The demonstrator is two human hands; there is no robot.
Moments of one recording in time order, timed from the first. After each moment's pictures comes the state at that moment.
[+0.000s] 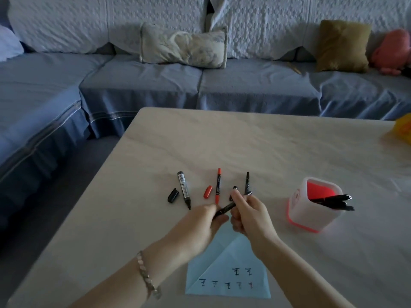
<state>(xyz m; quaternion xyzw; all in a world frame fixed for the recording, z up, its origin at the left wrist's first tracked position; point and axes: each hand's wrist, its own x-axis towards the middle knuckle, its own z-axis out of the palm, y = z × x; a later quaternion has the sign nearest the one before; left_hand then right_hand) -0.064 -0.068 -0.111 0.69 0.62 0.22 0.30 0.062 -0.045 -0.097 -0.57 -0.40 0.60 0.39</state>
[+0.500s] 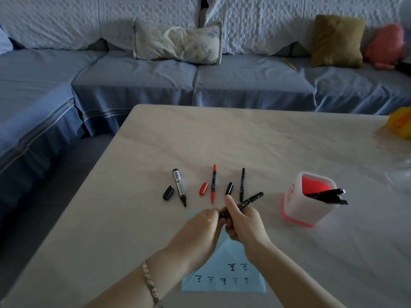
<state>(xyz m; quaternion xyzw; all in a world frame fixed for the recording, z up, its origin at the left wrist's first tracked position) -0.050 -0.079 -0.112 0.67 0.61 0.21 0.37 0.063 -0.056 -0.106 -0.59 -0.40 0.61 0.35</state>
